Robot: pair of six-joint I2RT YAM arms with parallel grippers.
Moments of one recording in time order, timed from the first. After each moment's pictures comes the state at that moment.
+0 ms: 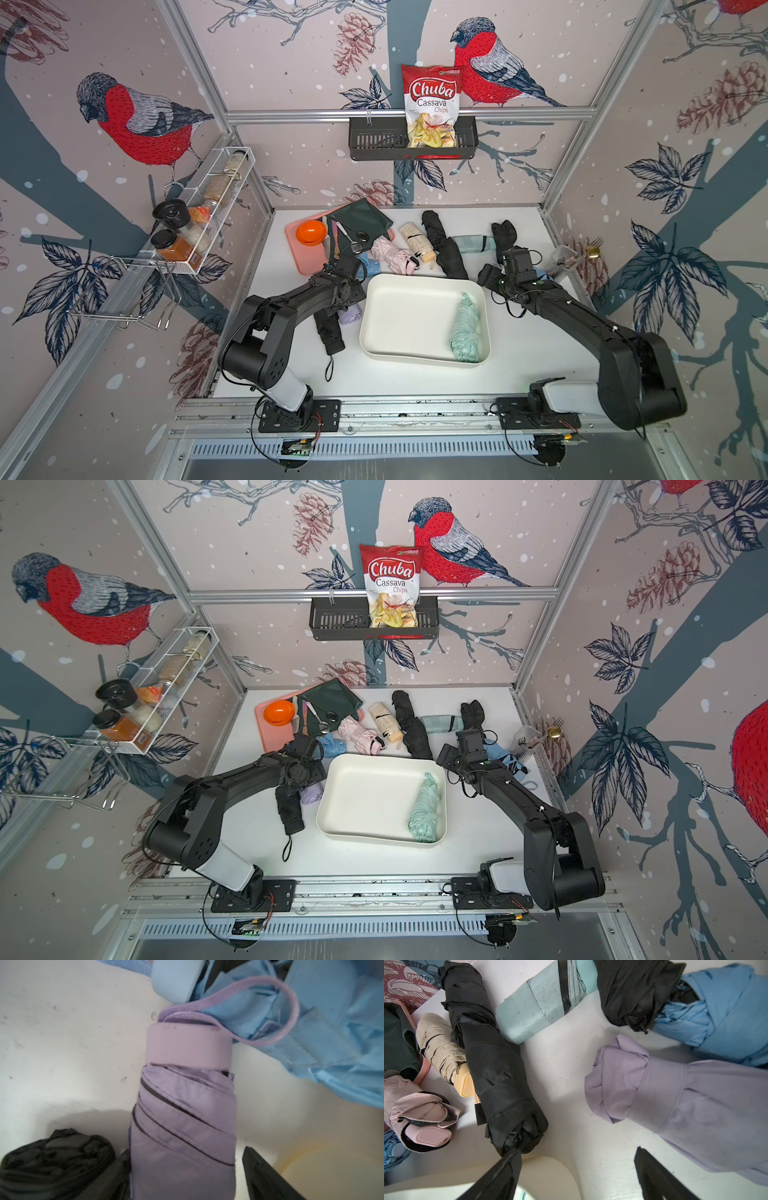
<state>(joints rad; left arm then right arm) -0.37 1.61 0.87 -0.49 -0.16 -0.79 0.27 1.34 0.74 -0.27 0.05 0.57</state>
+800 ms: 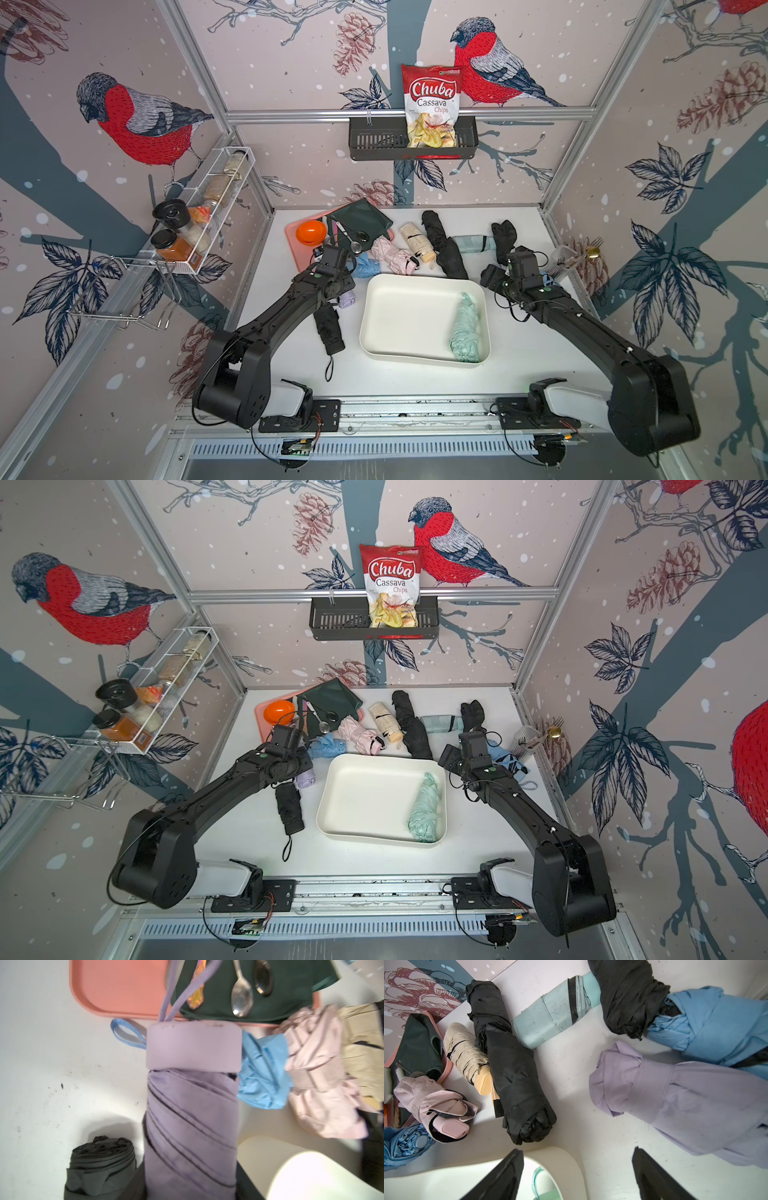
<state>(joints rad) -0.32 1.36 0.89 -0.51 -0.15 -0.72 0.28 1.21 0.70 -0.30 0.07 0.58</state>
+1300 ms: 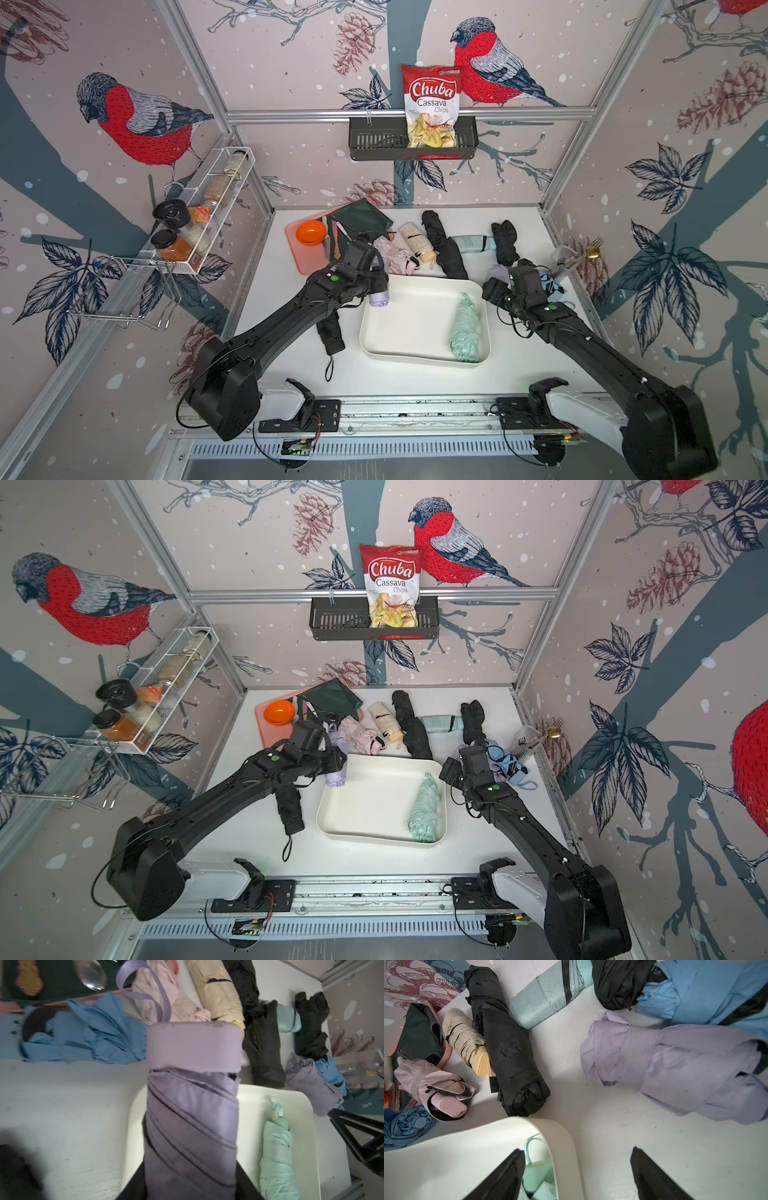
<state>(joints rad) -0.62 1.36 1.04 -0.53 0.03 -0.65 0.33 1.04 0.57 -0.33 0.10 0.63</state>
